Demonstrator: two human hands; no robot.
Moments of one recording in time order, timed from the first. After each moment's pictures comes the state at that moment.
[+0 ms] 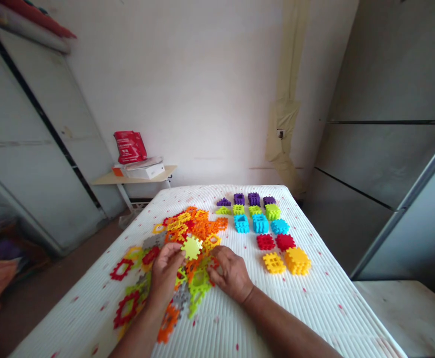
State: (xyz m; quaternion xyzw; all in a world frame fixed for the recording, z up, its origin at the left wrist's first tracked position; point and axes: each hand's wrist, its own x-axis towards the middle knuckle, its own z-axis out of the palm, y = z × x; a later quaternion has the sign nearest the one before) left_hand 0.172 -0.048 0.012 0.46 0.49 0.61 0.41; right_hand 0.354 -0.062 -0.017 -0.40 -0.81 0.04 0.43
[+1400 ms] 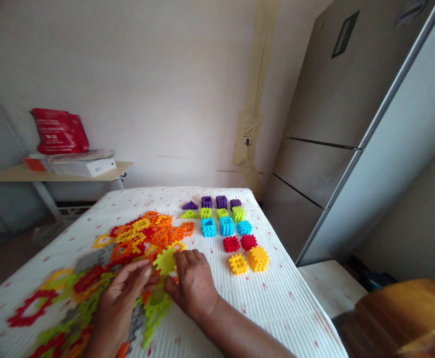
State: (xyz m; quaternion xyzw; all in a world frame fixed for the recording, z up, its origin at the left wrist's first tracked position) left_hand 0.180 -0.055 0.001 0.42 0.47 0.57 0.52; right_hand 0.338 -0.077 0.035 -0.56 -0.76 0.00 0.33
